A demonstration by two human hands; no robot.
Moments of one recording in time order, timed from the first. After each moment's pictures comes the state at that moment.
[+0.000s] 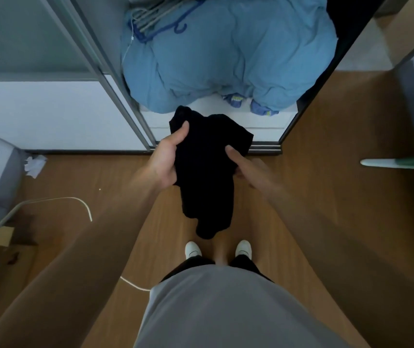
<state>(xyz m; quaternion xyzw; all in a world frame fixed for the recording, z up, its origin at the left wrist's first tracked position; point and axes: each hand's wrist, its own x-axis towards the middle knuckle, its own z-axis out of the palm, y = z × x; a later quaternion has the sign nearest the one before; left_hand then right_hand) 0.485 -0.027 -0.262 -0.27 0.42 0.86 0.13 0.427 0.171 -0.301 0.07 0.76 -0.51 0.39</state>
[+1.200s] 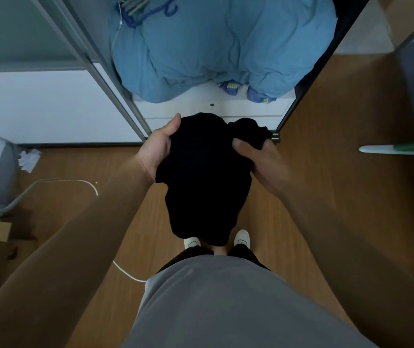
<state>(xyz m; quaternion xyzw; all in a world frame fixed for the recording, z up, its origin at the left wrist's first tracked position) 0.480 -0.030 -0.266 -0.30 0.40 0.84 0.19 0.424 0.198 -0.310 -0.05 0.60 -0.73 0.33</state>
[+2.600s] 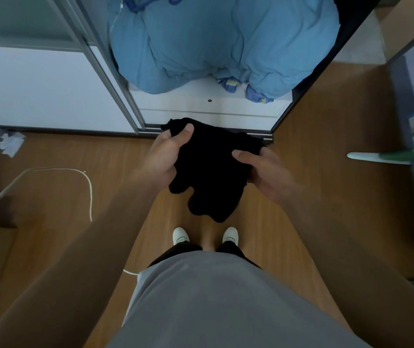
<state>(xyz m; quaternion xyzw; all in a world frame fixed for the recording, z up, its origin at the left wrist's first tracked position) 0.500 -0.019 -0.291 -0.28 0.52 0.80 0.06 0.441 0.199 -0.297 0.04 0.63 -0.68 0.38</state>
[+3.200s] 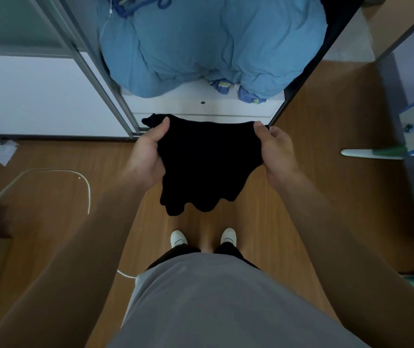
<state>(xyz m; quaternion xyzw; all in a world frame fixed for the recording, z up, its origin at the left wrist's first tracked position) 0.499 -0.026 -0.279 -0.26 0.41 0.87 0.08 0.413 0.202 -0.286 0.13 0.72 -0.65 0.19</state>
